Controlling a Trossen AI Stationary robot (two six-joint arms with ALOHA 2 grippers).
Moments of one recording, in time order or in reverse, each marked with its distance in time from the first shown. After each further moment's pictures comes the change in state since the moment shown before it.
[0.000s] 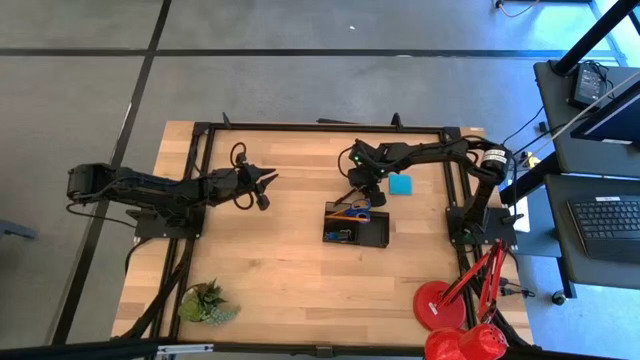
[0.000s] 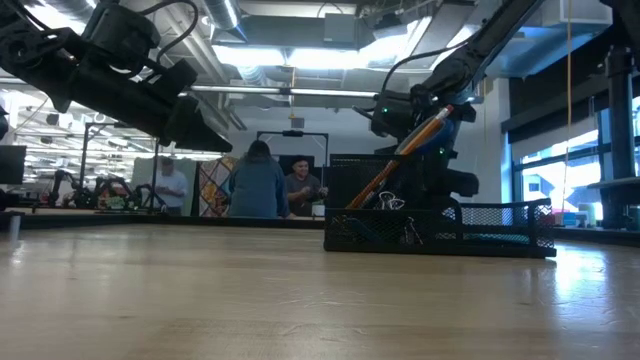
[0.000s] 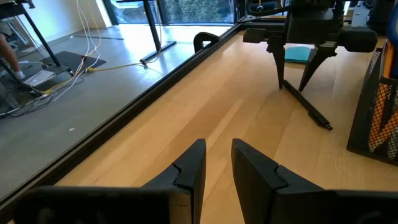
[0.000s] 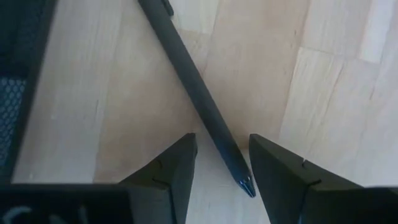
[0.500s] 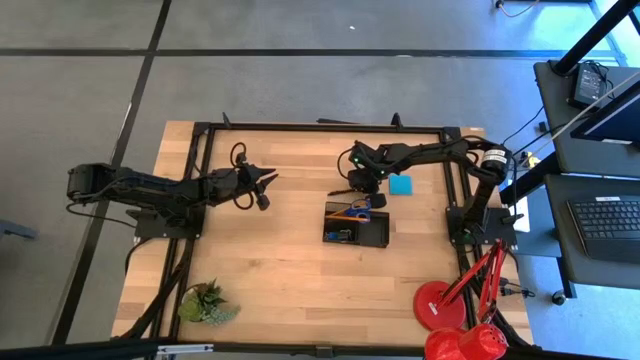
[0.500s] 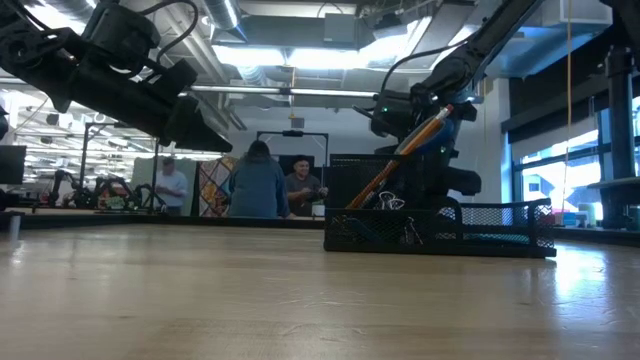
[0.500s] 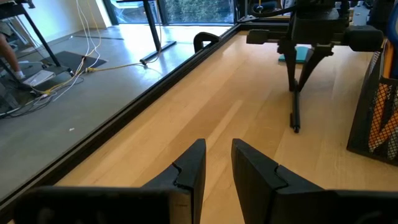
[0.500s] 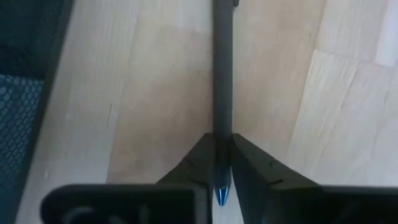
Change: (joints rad) left arm 0.000 0.000 0.000 0.000 0.000 0.000; right arm 0.002 -0.001 -0.002 -0.013 0.003 -0.001
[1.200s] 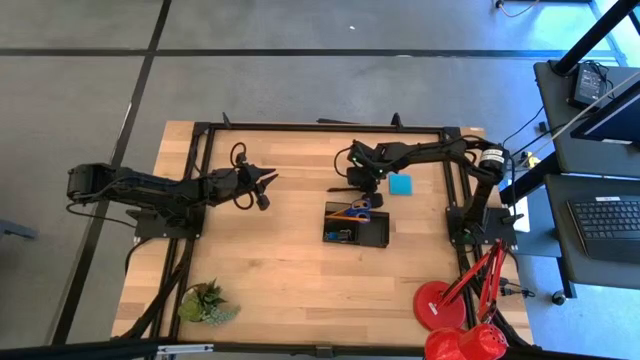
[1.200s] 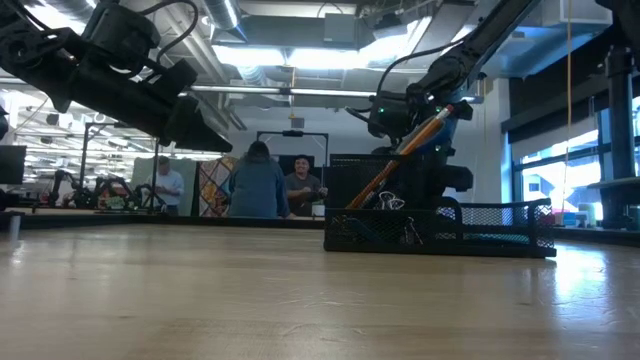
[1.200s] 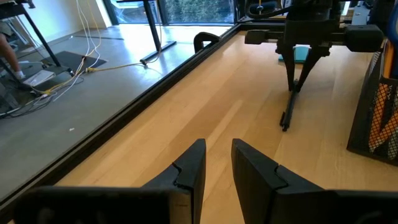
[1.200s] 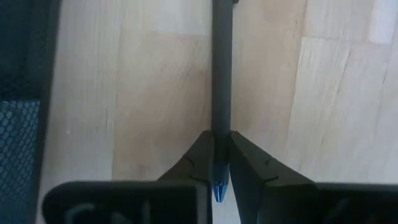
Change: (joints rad) left arm 0.000 0.000 0.000 0.000 0.000 0.000; right arm -0.001 0.001 0.038 -0.038 -0.005 0.127
